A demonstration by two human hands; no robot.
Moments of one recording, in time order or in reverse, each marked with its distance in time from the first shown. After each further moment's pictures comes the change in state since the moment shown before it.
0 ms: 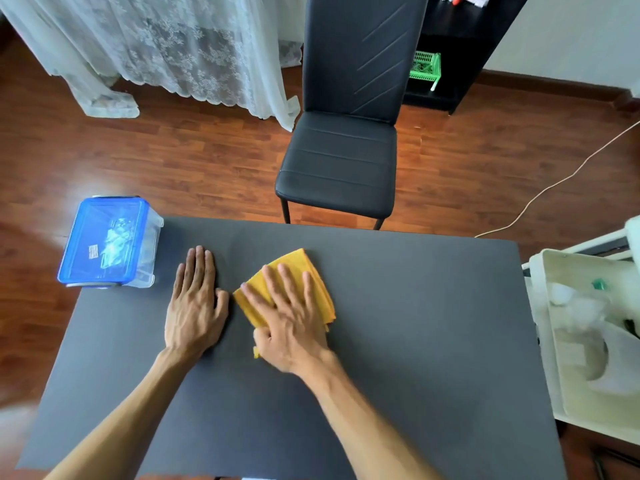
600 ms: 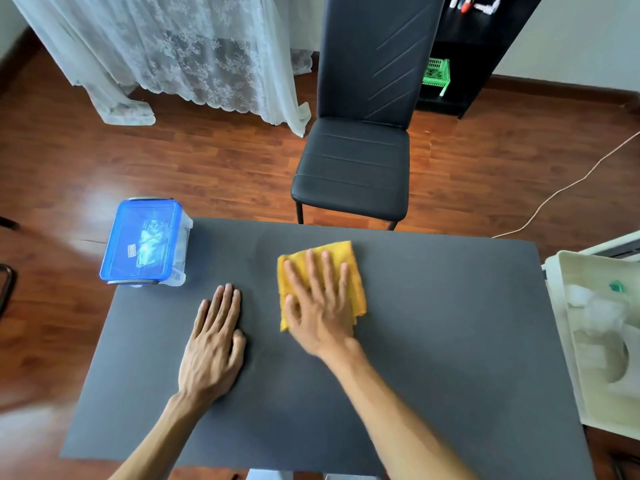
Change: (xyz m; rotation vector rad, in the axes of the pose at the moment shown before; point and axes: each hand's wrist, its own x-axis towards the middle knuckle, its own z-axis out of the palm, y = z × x) left_hand -0.067 -0.024 -0.006 -0.068 -0.075 0.128; right_hand 0.014 0.000 0.003 -0.042 0.167 0.187
